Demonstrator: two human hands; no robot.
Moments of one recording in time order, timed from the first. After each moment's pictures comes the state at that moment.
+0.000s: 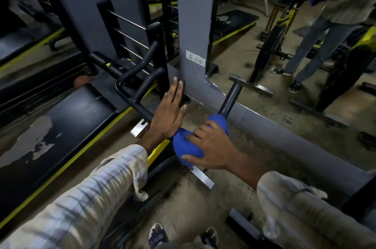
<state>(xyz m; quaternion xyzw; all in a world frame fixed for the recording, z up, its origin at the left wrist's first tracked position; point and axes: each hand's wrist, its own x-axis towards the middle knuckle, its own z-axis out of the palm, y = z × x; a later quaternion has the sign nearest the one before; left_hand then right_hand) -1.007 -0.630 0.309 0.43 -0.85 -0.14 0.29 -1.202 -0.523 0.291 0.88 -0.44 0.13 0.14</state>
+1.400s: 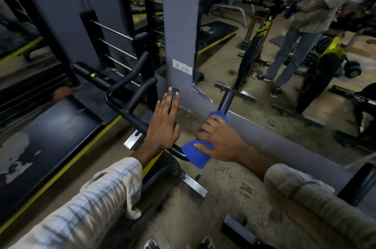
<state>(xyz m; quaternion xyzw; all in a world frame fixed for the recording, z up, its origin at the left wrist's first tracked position) -1.005 -0.626 0.310 0.44 -0.86 -0.10 0.22 -1.237 -0.542 0.321 0.87 -0.48 0.05 0.10</state>
